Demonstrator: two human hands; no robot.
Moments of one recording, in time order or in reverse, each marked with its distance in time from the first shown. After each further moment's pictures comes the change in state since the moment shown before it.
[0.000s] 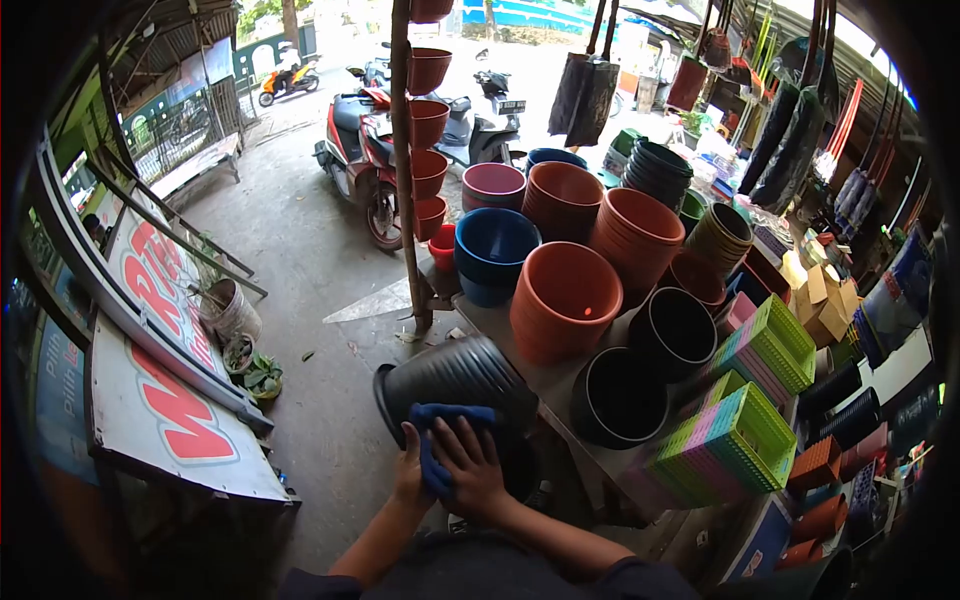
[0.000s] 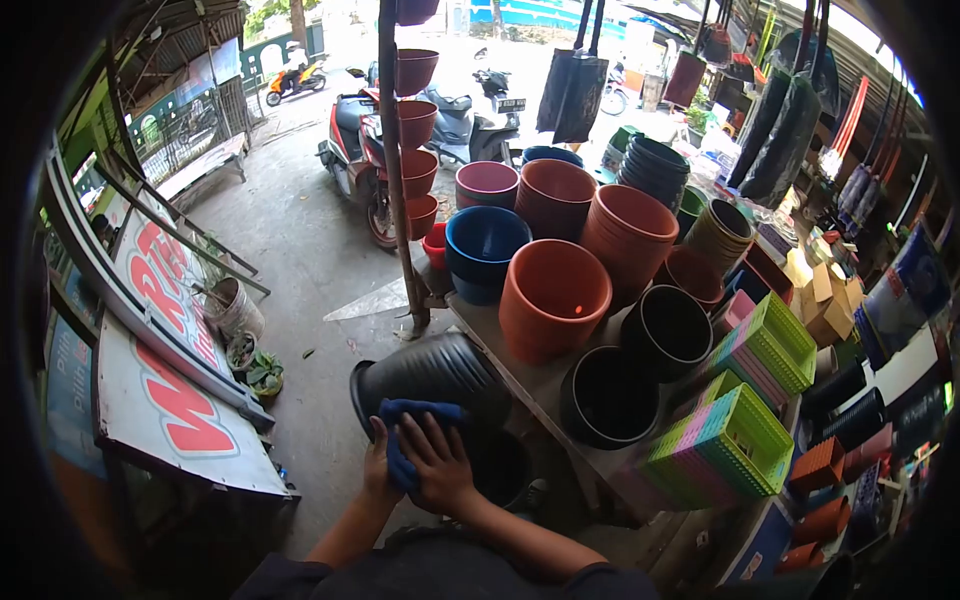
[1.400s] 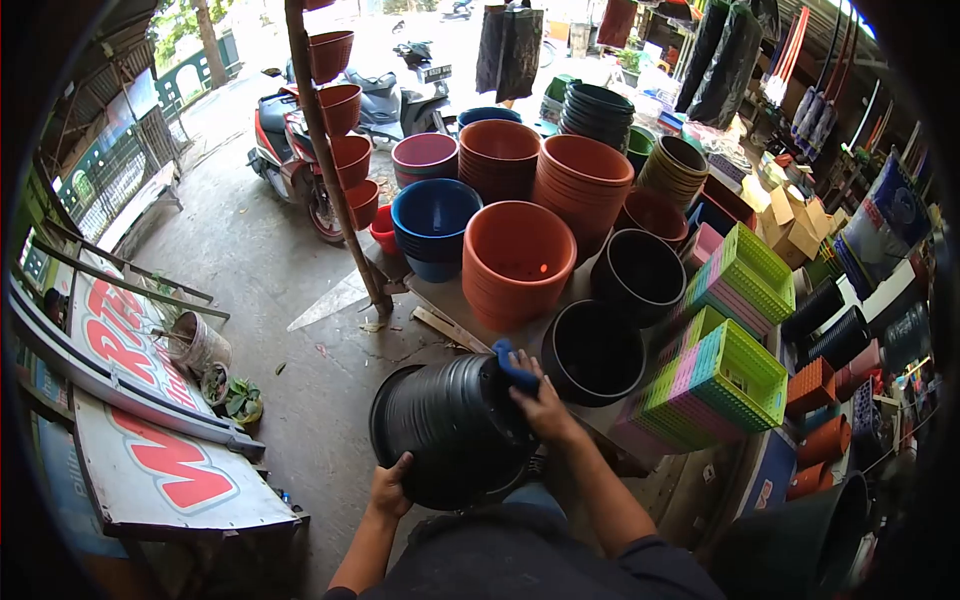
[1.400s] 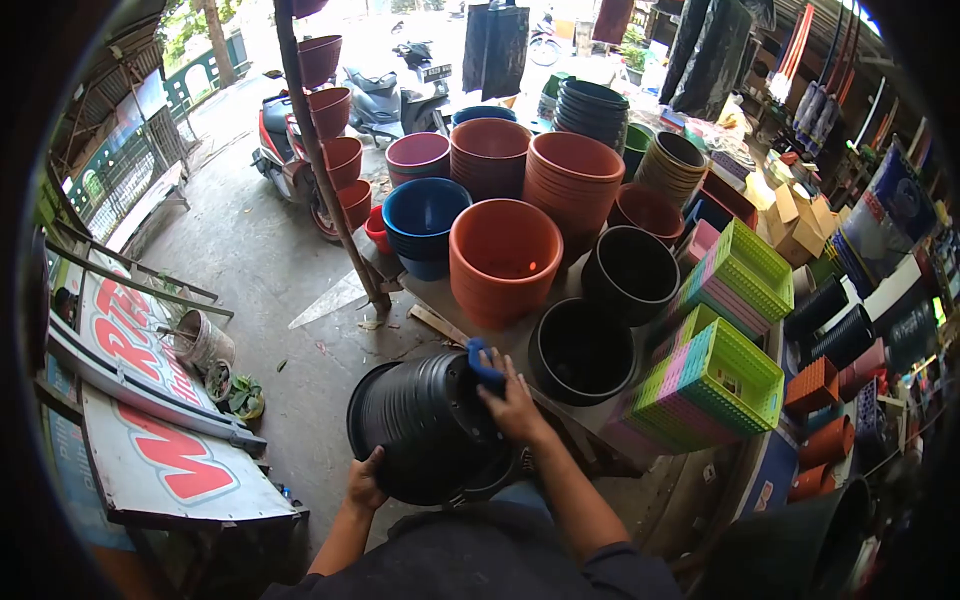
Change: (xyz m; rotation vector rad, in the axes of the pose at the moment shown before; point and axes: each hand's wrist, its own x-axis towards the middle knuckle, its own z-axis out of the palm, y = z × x) left_hand 0.014 -0.037 -0.074 0.046 -0.087 -0.186; right_hand -0.018 0.169 -0.043 0.840 0.050 0.683
